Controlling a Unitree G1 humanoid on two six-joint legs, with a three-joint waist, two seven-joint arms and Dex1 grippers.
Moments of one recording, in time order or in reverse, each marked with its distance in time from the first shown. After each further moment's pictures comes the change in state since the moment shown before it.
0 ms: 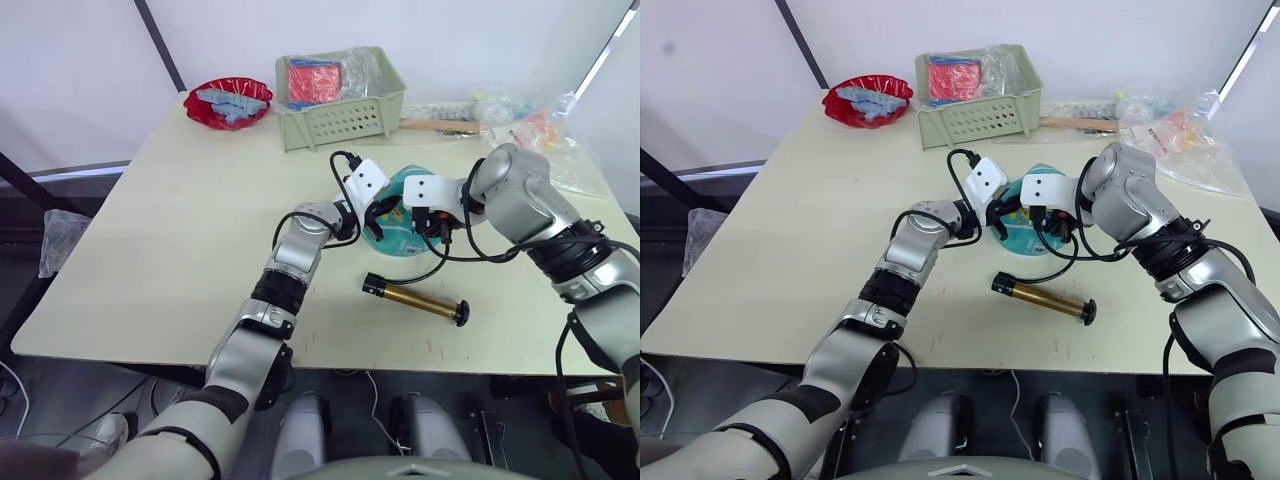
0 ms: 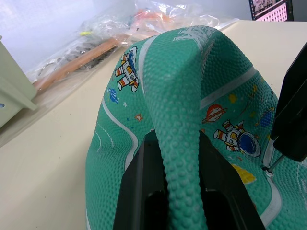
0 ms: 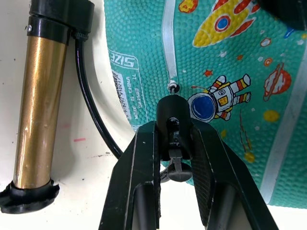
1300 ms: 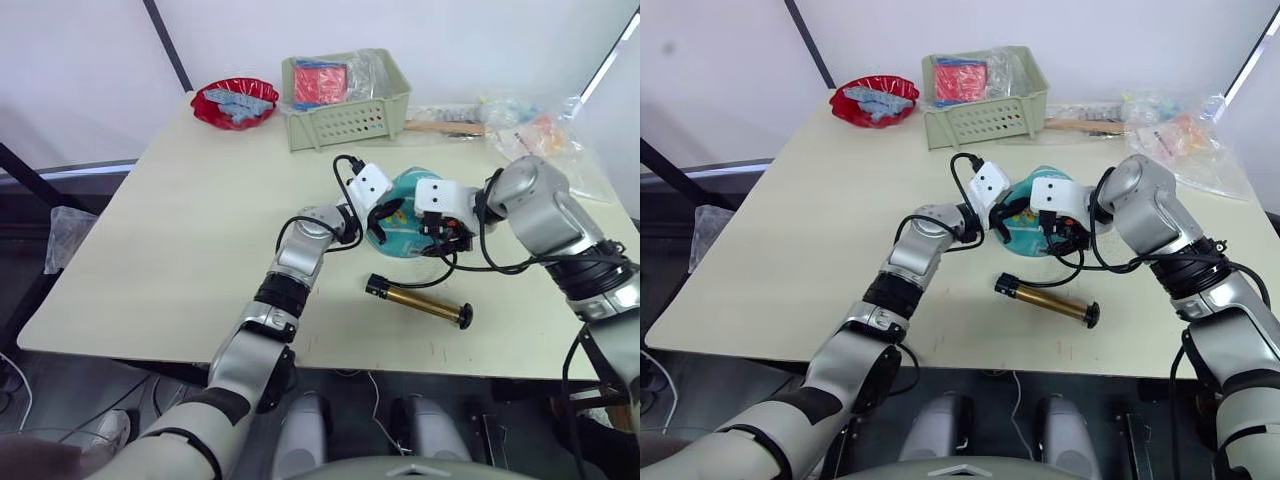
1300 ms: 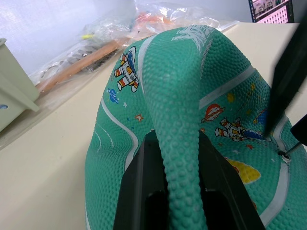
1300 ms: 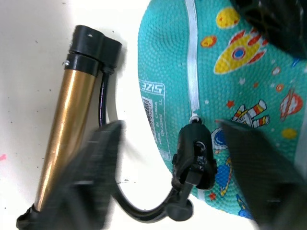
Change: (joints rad) left arm 0.011 -0.016 -0.005 0.021 0.008 -0.046 0.006; right arm 0.127 -0.068 -0.153 -0.120 0.122 -0.067 -0.001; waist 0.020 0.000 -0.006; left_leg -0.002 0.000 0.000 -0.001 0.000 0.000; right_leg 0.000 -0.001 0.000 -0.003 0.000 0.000
